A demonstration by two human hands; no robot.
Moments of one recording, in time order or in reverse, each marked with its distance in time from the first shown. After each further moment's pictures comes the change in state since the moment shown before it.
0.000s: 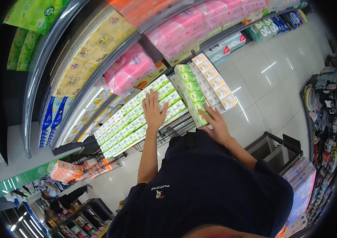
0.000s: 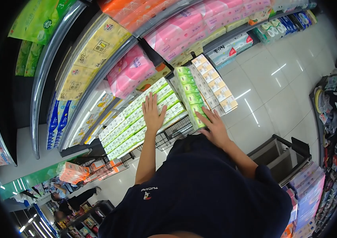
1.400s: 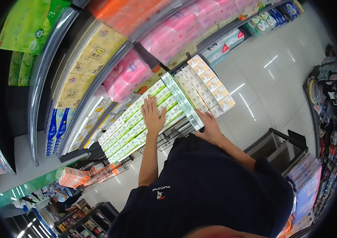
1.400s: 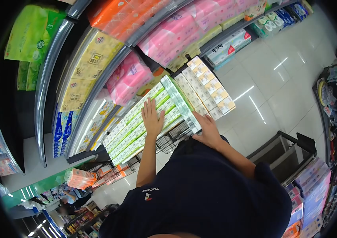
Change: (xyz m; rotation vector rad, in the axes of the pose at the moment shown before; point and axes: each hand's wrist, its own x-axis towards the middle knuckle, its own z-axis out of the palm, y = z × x) left_hand 0.002 0.003 -0.001 0.072 -0.040 0.004; right_hand 0.008 0.007 0.033 0.302 -0.029 0.130
